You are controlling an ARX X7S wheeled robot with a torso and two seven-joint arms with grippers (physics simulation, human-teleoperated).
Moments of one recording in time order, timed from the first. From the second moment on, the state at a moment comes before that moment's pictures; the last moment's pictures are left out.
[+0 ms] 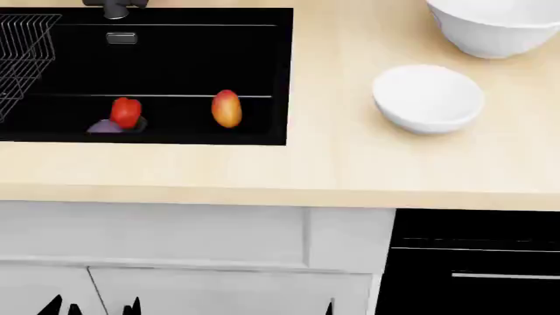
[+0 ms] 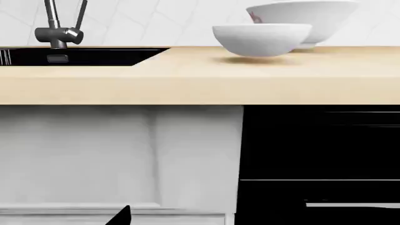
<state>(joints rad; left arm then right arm) 0.00 0.00 0.00 0.00 0.00 0.00 0.00 0.00 0.00 0.00 0.00 0.00 0.00 0.00</state>
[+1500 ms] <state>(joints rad) -0.01 -0.11 0.13 -0.01 -0.10 -0.01 -0.12 0.01 0.11 -0.13 0.00 0.06 -0.01 0.17</state>
